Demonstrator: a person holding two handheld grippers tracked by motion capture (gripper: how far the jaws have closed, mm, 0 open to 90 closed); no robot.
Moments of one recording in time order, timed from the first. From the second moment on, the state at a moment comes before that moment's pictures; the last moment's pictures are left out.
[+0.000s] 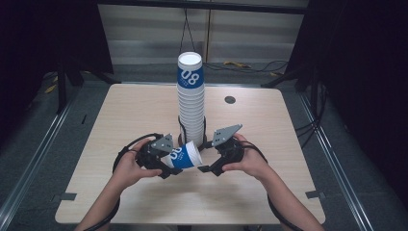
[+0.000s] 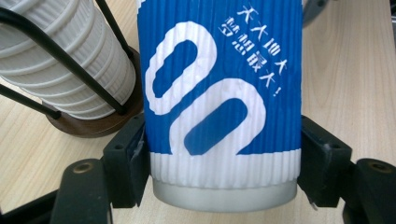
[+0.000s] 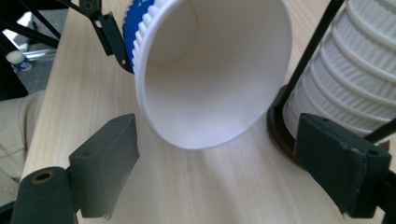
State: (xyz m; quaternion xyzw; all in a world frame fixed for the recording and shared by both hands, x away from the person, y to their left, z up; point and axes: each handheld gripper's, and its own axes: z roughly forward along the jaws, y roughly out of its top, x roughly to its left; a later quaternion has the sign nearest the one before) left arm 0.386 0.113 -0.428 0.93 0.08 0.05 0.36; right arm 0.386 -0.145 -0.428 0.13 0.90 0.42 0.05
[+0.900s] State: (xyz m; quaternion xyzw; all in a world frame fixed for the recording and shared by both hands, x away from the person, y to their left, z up) left arm 0.381 0.107 -0.430 0.93 0.05 0.02 0.37; right arm 0.382 -0.141 -0.436 0.12 0.89 0.45 0.04
